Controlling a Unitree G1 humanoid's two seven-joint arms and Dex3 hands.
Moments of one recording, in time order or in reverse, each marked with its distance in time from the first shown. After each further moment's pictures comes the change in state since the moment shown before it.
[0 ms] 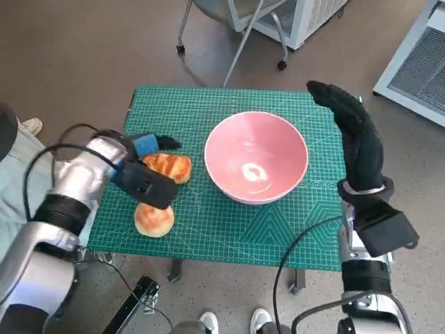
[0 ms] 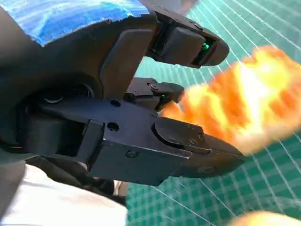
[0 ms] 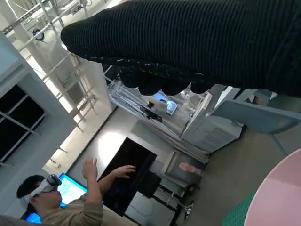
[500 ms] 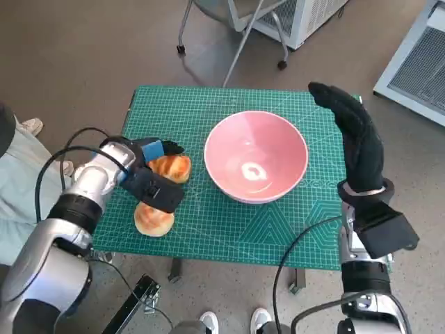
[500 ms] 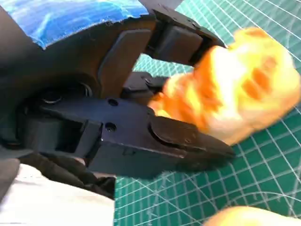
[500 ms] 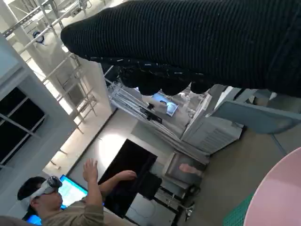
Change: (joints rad) left arm -0.028 -0.052 -0.086 0.137 0.014 -0.001 0.138; right arm 0.006 0.000 -0.002 -0.001 0.001 -0.003 -0.004
